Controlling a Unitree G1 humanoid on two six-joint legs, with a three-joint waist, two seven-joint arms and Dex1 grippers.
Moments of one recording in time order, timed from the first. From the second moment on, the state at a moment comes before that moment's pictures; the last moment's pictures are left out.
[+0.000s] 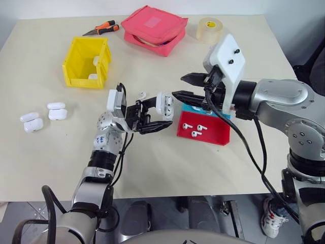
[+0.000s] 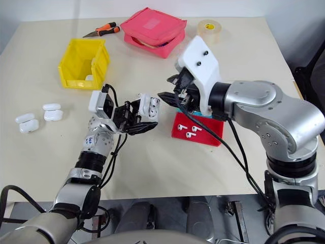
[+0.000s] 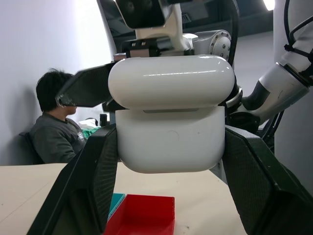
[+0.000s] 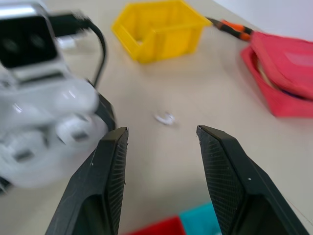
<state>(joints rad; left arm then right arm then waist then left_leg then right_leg) -0.68 0.19 0.02 0.53 -0.68 -0.14 -1.50 -0.80 -0.71 0.05 -0.57 0.72 1.15 0.45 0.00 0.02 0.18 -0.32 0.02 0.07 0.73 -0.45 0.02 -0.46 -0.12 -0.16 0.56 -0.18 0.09</state>
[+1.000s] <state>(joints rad) -0.90 0.26 -0.06 0.75 -0.26 -0.26 -1.36 -0.91 -0.54 0.17 -0.59 0.77 1.43 0.34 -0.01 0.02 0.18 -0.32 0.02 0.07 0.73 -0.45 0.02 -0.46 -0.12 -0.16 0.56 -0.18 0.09</state>
